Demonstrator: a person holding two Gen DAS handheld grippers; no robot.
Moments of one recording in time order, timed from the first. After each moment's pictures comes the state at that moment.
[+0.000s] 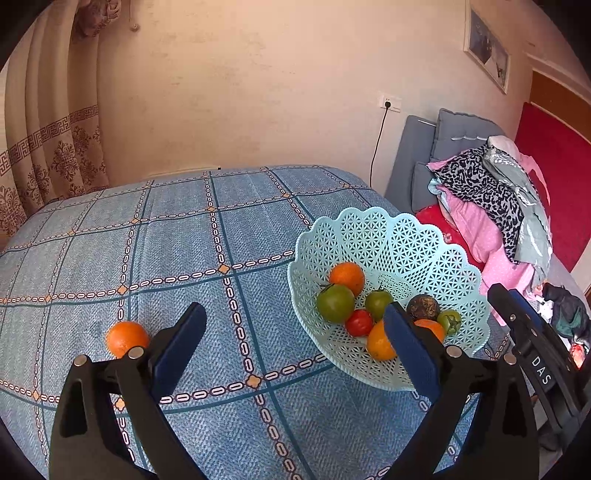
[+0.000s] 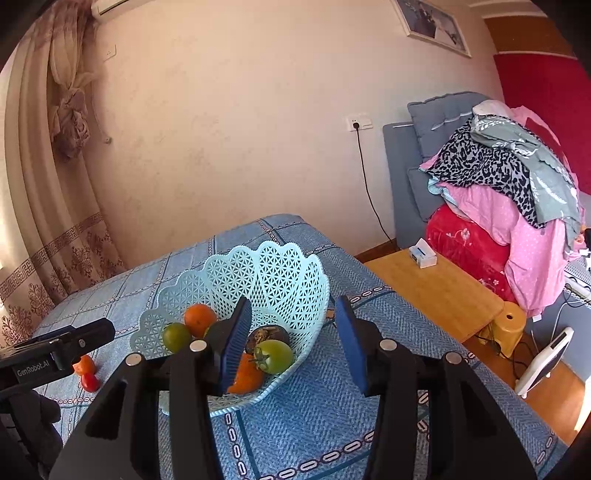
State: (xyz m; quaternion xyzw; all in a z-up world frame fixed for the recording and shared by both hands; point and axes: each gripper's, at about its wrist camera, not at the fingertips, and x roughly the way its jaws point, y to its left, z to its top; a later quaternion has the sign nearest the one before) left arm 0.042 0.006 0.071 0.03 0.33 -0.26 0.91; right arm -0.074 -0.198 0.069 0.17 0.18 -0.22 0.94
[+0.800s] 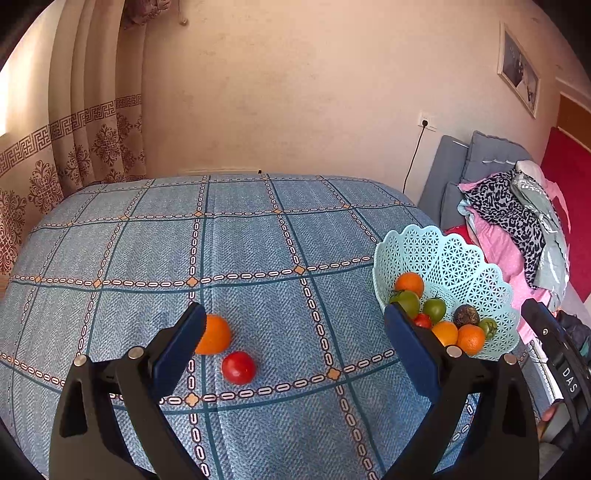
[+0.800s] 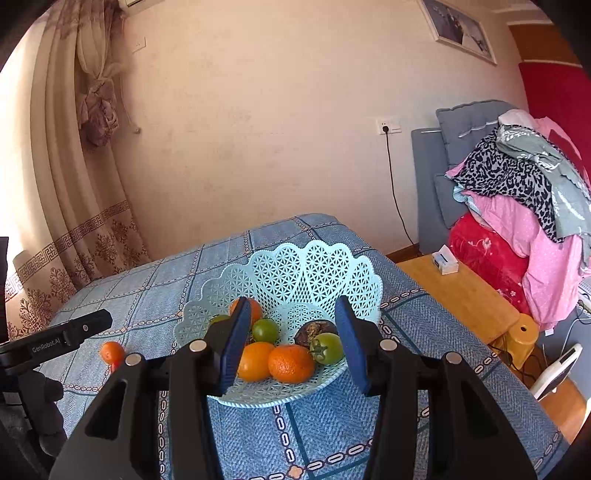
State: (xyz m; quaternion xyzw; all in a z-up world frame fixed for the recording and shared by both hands) left arm 0.055 0.078 0.076 0.00 0.33 -0.20 0.92; right arm -0.072 -0.164 0.084 0.15 0.19 -0.17 0.96
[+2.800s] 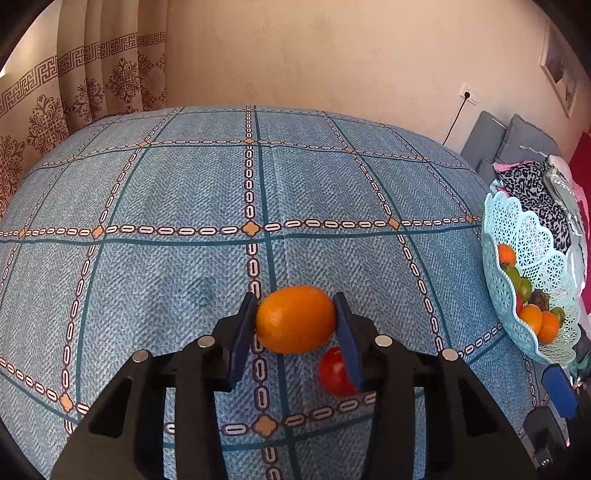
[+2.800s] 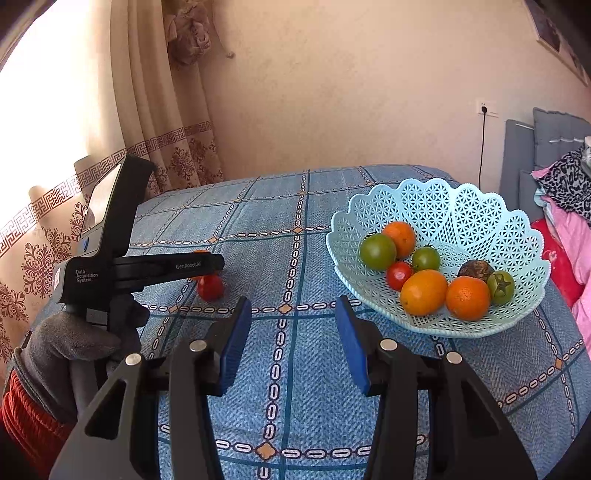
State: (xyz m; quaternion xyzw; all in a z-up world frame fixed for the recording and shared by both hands) left arm 0.124 0.123 0.004 -0.01 0.42 -0.16 0.89; right arm -0.036 -0.050 0.052 0.09 0.29 -0.01 0.95
